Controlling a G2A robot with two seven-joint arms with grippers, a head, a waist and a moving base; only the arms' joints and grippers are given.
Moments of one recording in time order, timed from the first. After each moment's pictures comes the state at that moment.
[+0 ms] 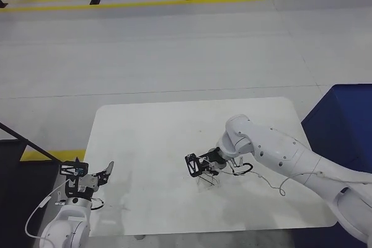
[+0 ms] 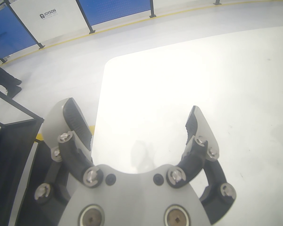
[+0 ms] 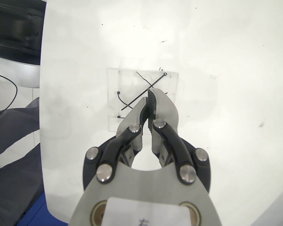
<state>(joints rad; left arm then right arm) 1.73 -1.15 -1.60 -1.80 1.33 0.00 0.00 -0.30 -1.08 0.17 -1.27 -0.67 -1.01 0.81</state>
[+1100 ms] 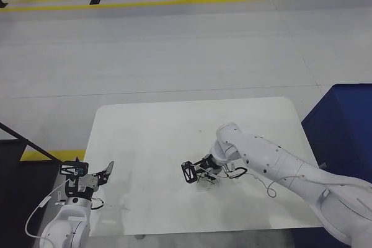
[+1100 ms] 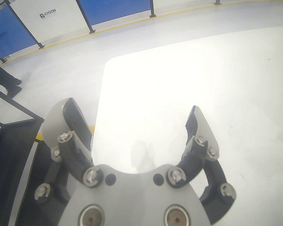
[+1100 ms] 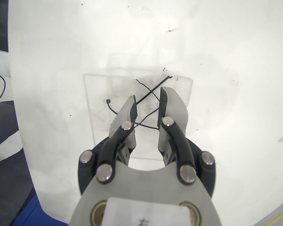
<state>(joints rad) 1.73 -1.15 -1.60 -1.80 1.33 0.00 0.00 -0.37 -1.19 0.17 -1.15 -0.82 -1.01 0.81</state>
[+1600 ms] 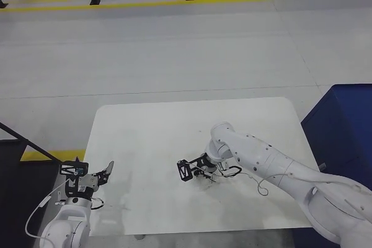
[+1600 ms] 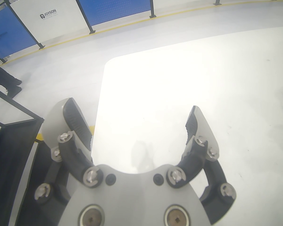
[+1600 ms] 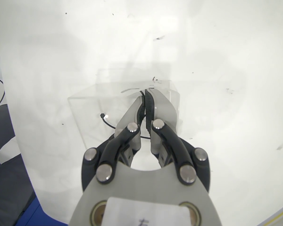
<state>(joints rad) 1.73 -1.15 -1.60 -1.80 1.33 0.00 0.00 -0.37 -1.27 0.17 -1.04 -0.84 -1.01 0.81</state>
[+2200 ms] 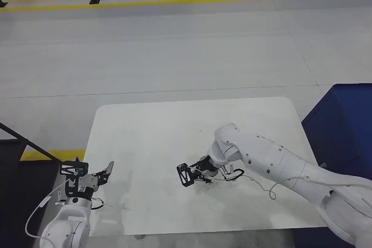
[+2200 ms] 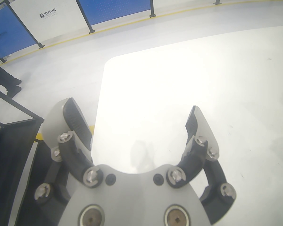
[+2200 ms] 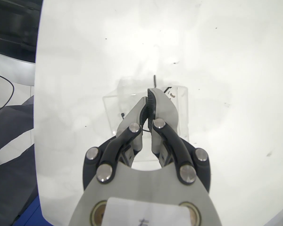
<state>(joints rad) 1.73 -1.15 -1.60 -1.80 1.33 0.00 0.00 -0.35 -1.12 0.17 -1.29 -0.71 -1.01 0.81</state>
